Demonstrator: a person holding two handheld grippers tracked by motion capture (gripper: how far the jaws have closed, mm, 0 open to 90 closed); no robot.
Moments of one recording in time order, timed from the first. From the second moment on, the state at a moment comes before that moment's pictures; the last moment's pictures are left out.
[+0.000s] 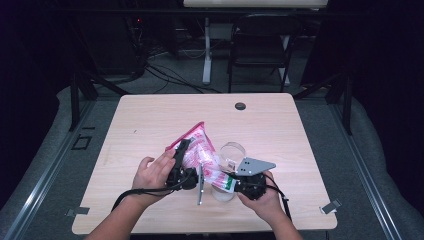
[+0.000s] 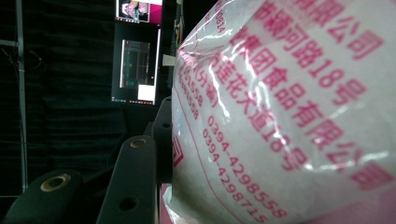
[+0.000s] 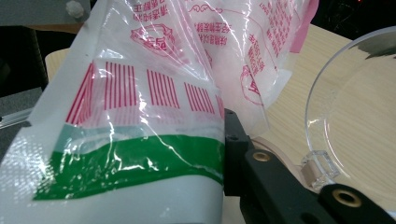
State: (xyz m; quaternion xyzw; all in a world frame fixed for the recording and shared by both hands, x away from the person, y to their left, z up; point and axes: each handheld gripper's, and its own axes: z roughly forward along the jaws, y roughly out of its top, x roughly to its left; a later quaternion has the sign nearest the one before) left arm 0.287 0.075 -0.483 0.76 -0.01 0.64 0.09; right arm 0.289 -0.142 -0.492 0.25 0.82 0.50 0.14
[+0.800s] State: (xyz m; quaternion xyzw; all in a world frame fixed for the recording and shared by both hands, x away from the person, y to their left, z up) left arm 0.287 0.074 -0.480 0.76 -0.02 0.64 0.09; right arm 0.289 -0.143 -0.493 0.25 0.82 0.50 0.14
